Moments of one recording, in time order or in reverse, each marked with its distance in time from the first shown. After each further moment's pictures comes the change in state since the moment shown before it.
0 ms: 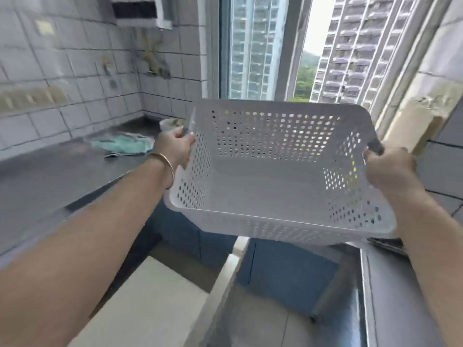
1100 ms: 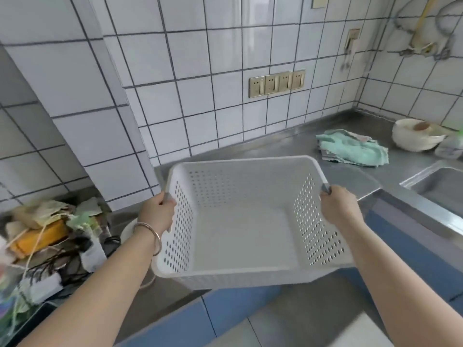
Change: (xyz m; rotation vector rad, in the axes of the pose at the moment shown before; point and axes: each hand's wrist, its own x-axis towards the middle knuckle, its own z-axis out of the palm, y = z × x) left_hand 0.057 -0.322 -0.763 0.169 0.711 -0.448; right_hand -0.348 -0.653 0.546 0.116 -0.737 -0.375
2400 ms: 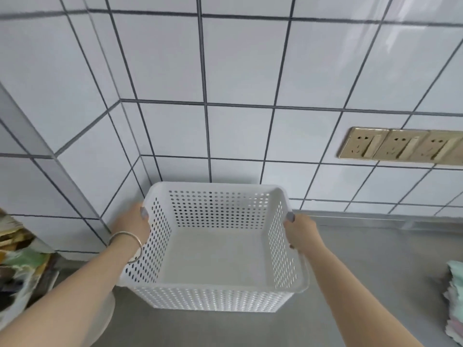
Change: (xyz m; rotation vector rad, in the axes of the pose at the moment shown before) left_hand 0.353 0.005 0.063 0.740 0.393 -0.356; right_hand 0.392 -0.239 0.210 -0.043 -0.642 -0.352
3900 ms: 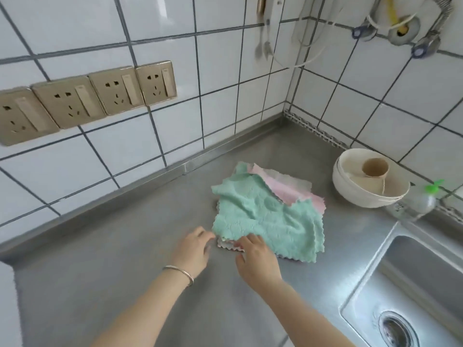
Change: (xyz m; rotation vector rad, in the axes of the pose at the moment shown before) left_hand -0.342 0.418 0.294 0.094 -0.534 1.180; right_hand -0.086 0.411 -0.158 -0.219 0.439 0.062
